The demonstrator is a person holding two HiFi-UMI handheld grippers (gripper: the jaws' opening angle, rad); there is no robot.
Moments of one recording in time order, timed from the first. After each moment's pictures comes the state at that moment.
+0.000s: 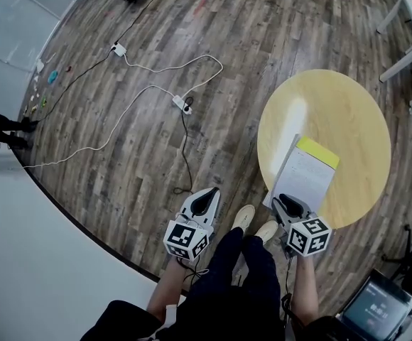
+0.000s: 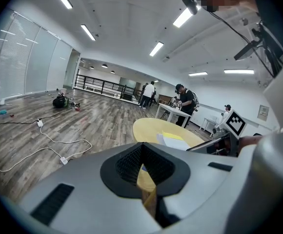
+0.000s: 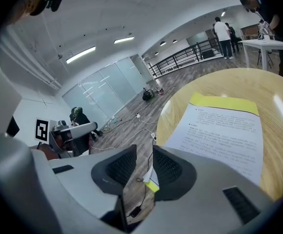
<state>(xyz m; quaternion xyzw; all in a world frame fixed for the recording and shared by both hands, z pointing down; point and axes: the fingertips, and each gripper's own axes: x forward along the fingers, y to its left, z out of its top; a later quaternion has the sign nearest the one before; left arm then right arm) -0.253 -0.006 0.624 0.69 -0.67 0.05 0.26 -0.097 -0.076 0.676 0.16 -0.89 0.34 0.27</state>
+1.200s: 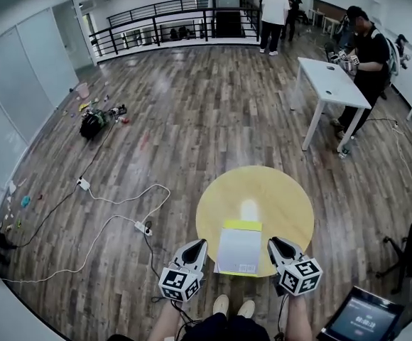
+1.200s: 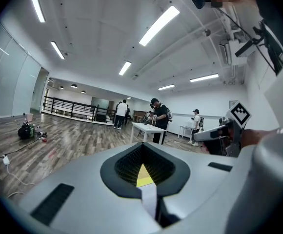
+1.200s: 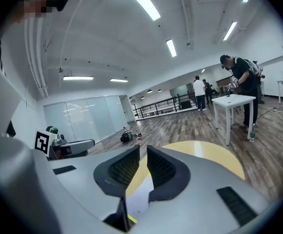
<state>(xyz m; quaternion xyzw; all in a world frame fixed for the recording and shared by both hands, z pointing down) -0.152 -0.107 0.455 0.80 -0.58 0.02 0.12 0.043 -0.158 0.453 0.37 -0.90 0.20 0.09</state>
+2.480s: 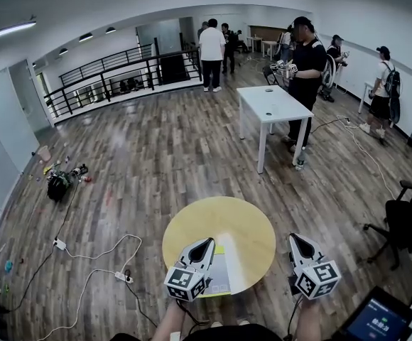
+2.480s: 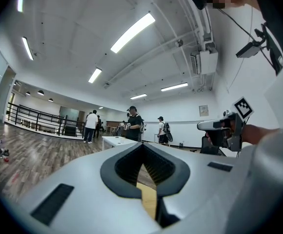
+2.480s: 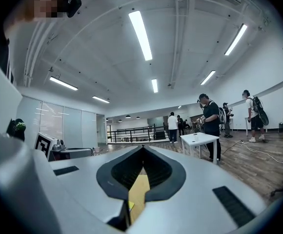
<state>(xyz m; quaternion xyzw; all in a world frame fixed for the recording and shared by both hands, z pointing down) 0.011 -0.167 0.357 0.89 -0.45 -0.02 0.03 0.236 -0.140 0.321 0.54 -0.84 0.06 -0.02</state>
